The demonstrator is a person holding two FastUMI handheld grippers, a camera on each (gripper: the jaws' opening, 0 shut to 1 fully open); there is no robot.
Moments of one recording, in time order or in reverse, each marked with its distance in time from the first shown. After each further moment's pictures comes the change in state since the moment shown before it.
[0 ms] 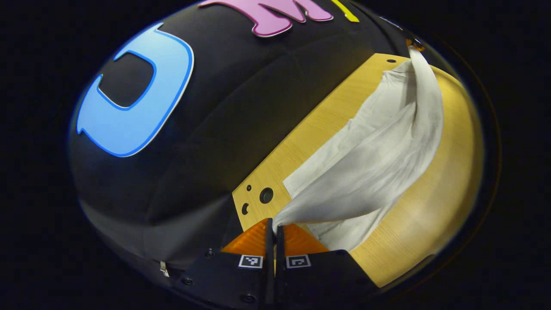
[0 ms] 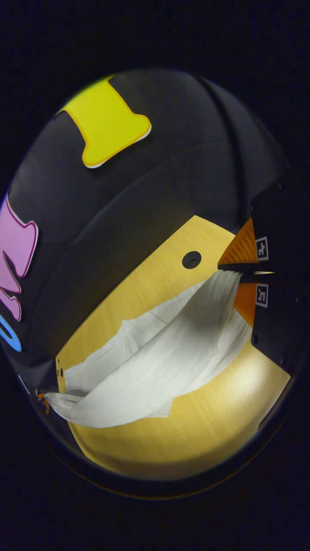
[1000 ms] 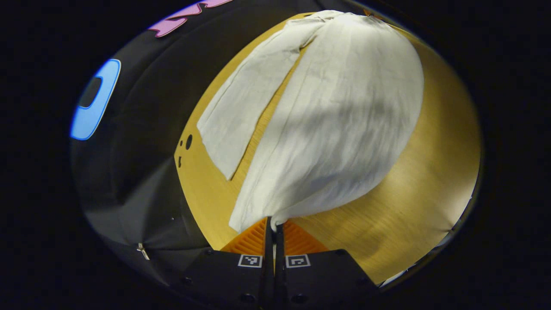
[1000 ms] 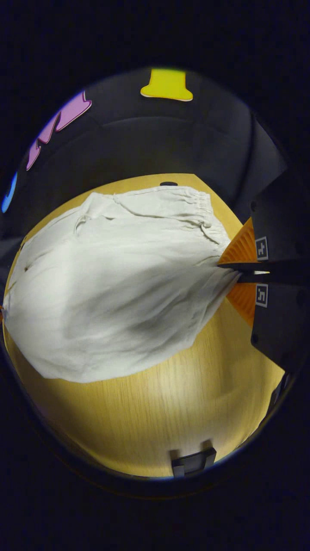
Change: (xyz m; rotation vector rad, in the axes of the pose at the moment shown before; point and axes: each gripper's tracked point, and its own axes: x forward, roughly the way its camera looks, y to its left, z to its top) left arm -0.107 -0.171 -0.182 0.245 0.204 -0.174; right arm -0.084 0.130 -0.150 -0.589 0.167 0.179
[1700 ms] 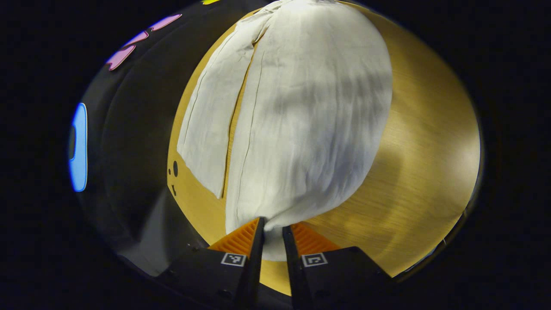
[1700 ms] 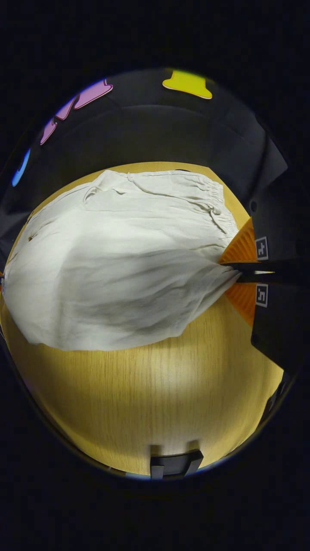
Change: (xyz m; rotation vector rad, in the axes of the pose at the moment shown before) left arm 0.031 -0.011 -0.005 0.278 0.038 -0.081; right arm 0.016 0.036 0.001 -0.154 -0.027 0.101
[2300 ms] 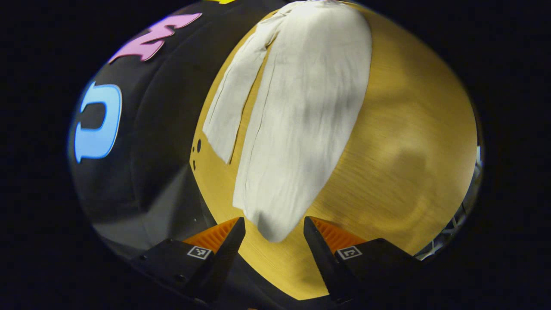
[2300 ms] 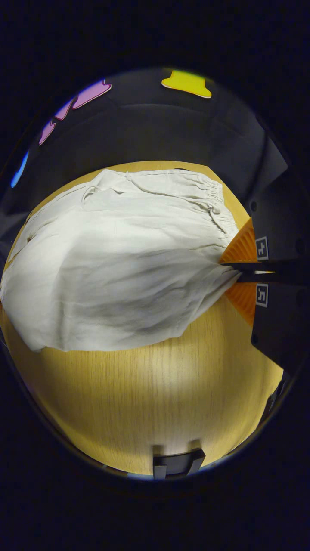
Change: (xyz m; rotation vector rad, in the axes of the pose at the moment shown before) left arm -0.040 -0.025 -0.033 -0.025 0.008 0.181; right arm 0.001 0.001 0.002 0.006 0.008 0.005
